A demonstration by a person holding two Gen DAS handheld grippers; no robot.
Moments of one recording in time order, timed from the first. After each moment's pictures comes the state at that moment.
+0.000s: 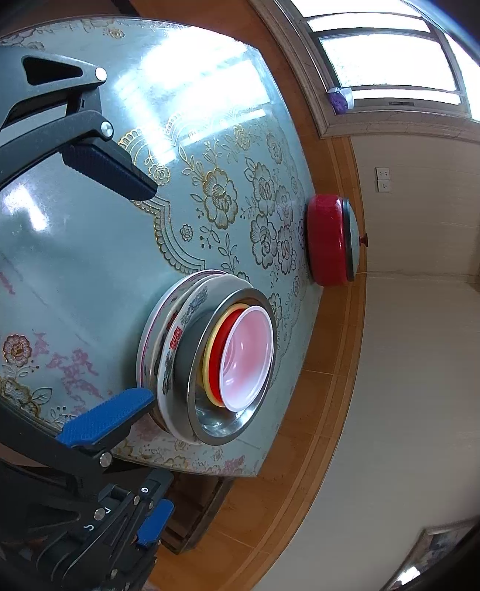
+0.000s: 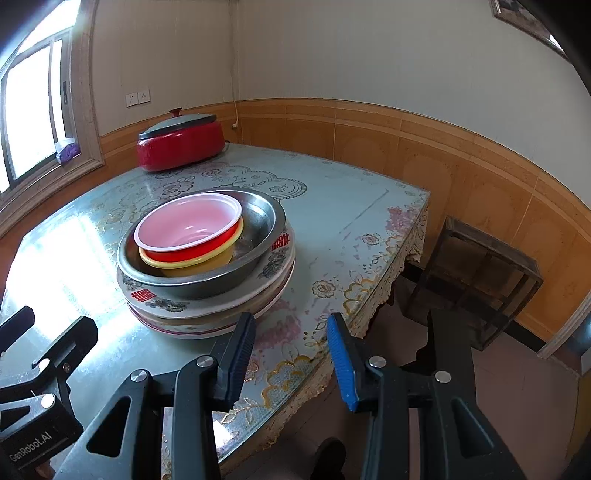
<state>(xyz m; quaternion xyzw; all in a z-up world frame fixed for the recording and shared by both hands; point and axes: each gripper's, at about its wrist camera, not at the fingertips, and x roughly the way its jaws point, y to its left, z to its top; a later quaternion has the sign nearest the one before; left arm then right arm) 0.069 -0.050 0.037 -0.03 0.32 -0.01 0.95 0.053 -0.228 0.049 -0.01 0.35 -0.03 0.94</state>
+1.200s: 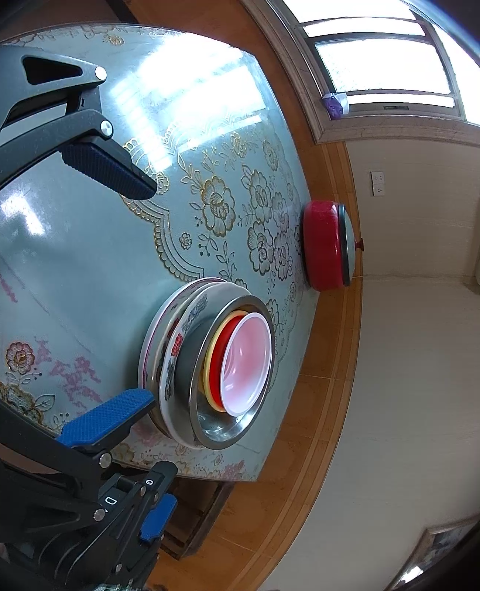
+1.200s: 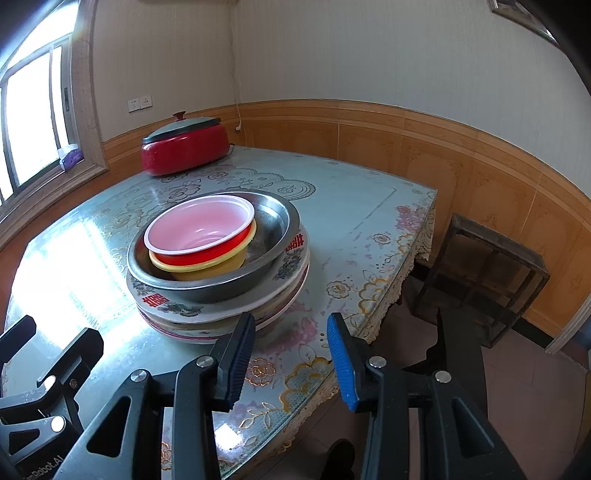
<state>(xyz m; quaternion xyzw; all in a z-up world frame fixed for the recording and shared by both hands) 0.063 -0.049 0.037 -0.02 0.31 0.01 0.95 0.054 -0.218 0.046 0.01 0.35 -0.02 0.94</state>
